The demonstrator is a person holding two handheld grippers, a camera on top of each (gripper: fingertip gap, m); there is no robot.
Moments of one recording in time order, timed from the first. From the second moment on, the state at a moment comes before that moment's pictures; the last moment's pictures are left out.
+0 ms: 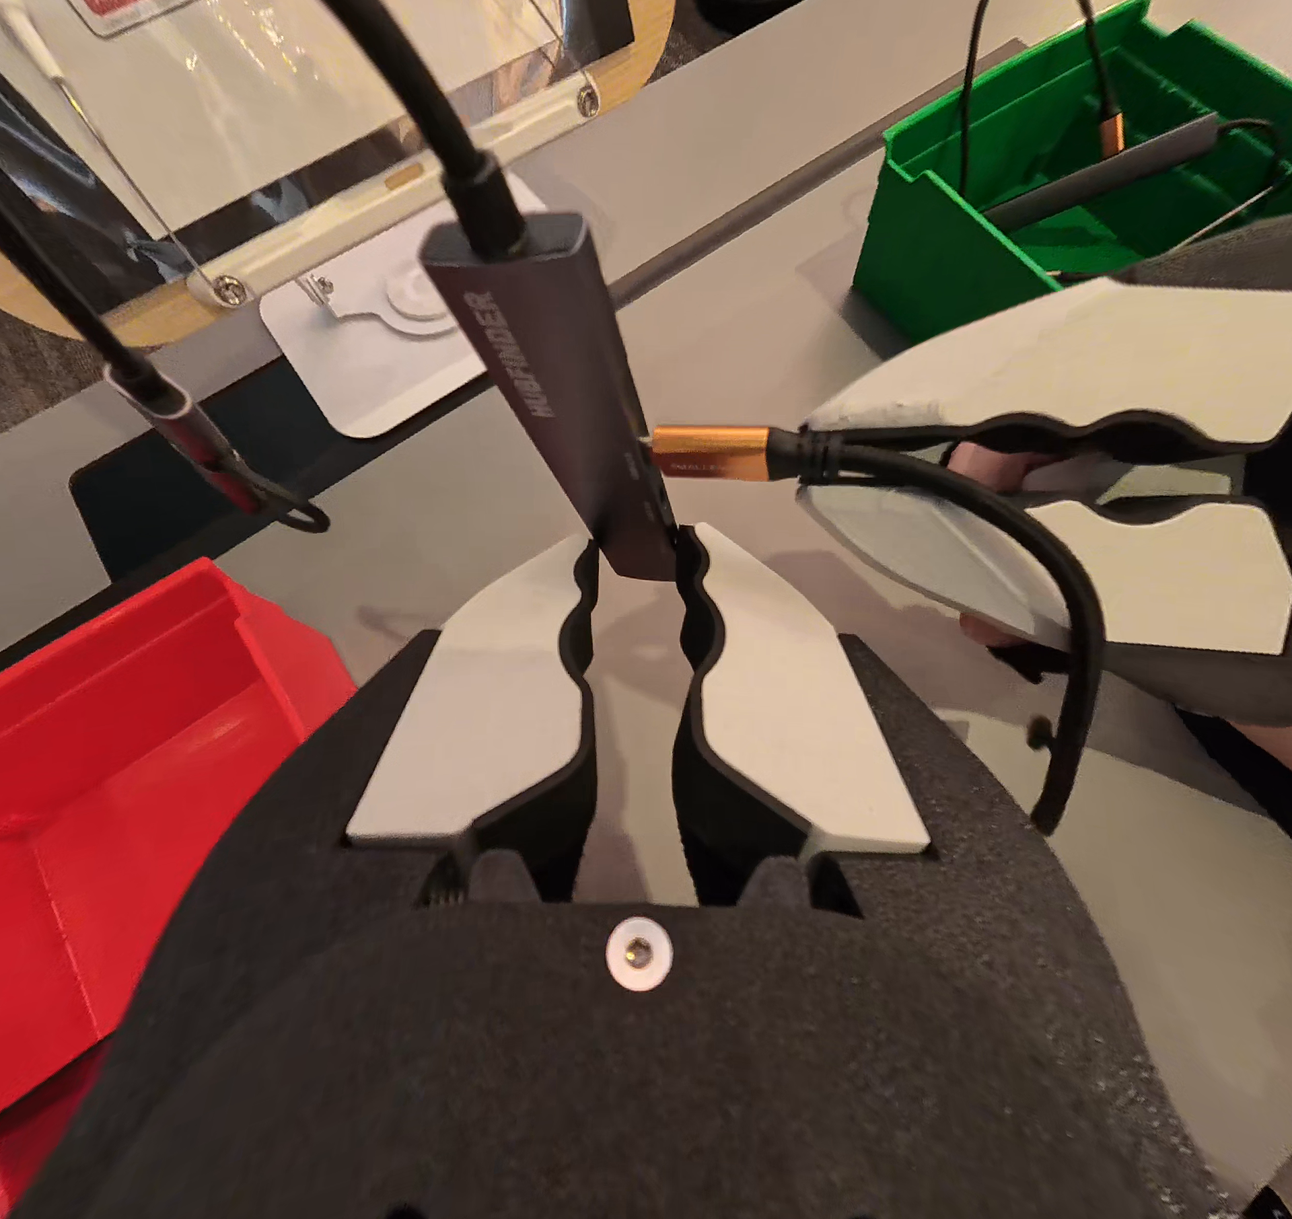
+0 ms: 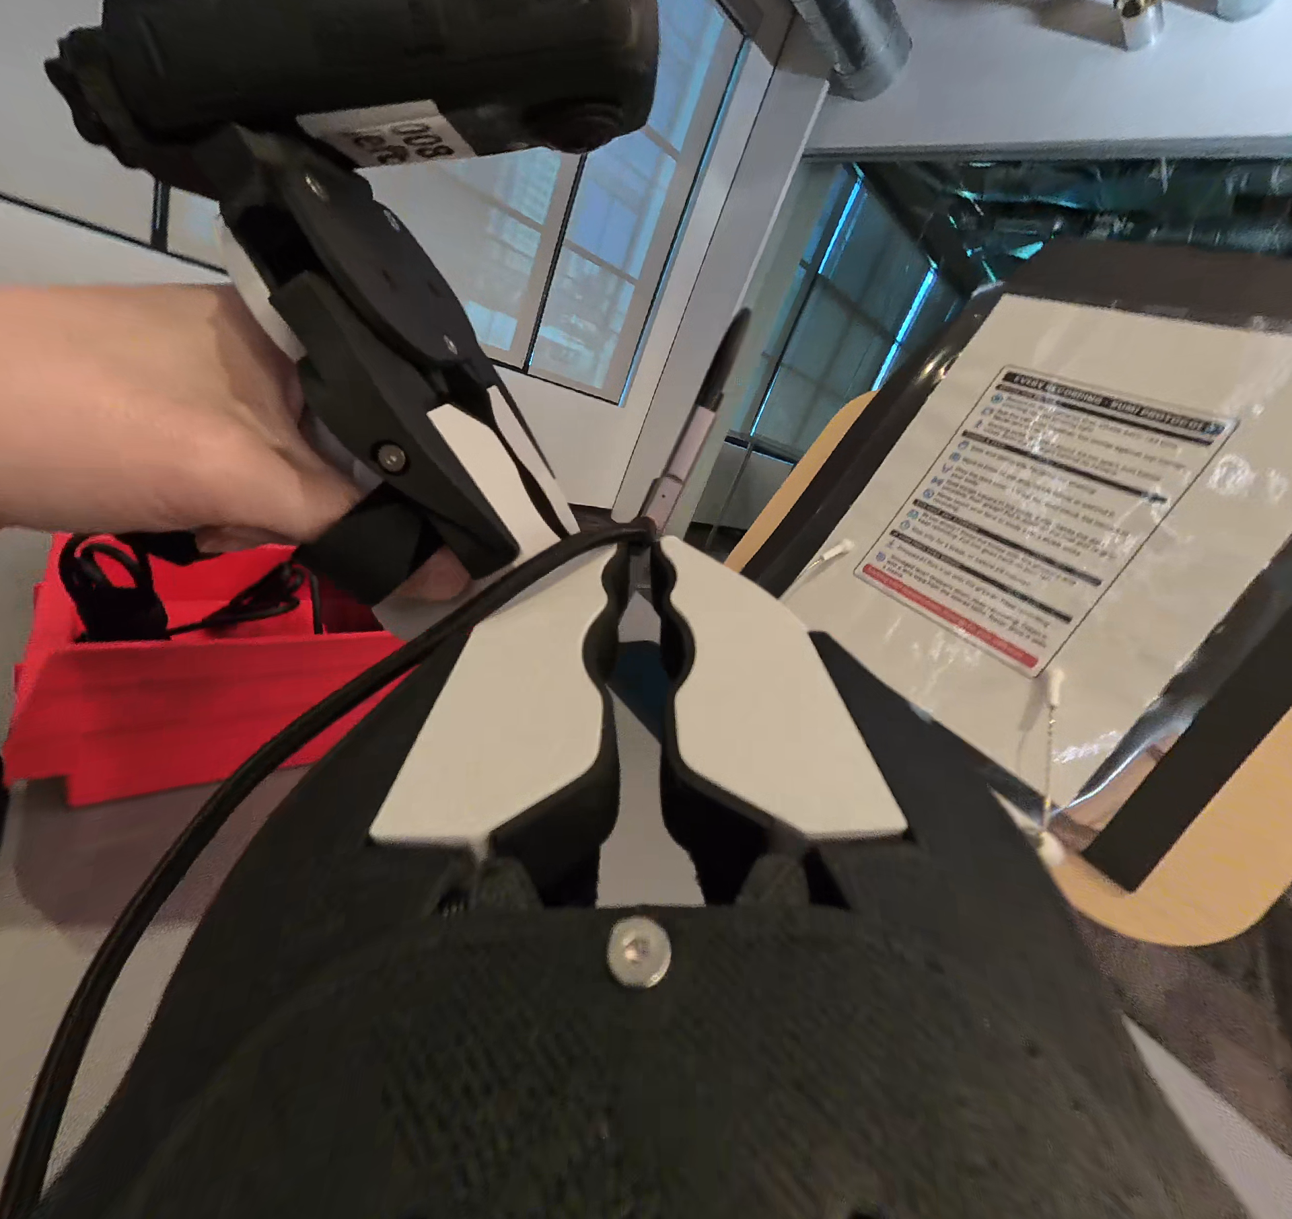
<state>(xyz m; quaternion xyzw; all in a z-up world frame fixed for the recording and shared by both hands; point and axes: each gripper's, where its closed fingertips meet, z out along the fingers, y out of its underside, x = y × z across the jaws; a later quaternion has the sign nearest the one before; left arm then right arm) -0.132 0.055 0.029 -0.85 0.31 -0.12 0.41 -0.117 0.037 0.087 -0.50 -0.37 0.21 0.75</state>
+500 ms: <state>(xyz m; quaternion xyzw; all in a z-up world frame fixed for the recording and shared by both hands) -0.123 0.060 0.025 -0.85 0.32 -0.12 0.41 -0.106 0.050 0.085 -0.54 -0.26 0.26 0.75</state>
